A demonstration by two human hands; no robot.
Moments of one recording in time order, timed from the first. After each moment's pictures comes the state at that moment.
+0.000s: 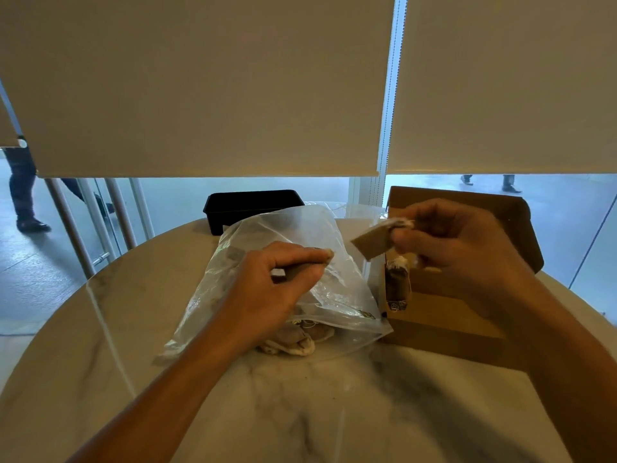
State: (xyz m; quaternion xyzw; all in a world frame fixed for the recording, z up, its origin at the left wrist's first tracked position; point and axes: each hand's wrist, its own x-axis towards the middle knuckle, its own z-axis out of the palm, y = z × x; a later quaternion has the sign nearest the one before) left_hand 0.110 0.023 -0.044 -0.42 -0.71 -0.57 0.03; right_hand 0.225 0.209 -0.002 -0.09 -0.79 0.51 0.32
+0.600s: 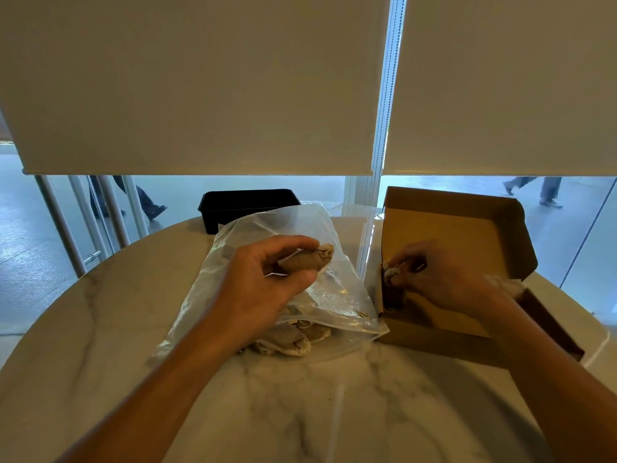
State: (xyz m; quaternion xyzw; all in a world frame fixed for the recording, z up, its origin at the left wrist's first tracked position) left_hand 0.108 0.022 -0.043 -0.40 -0.68 -0.62 0.00; right_hand 0.187 0.269 -0.052 -0.16 -0.92 0.31 0.17
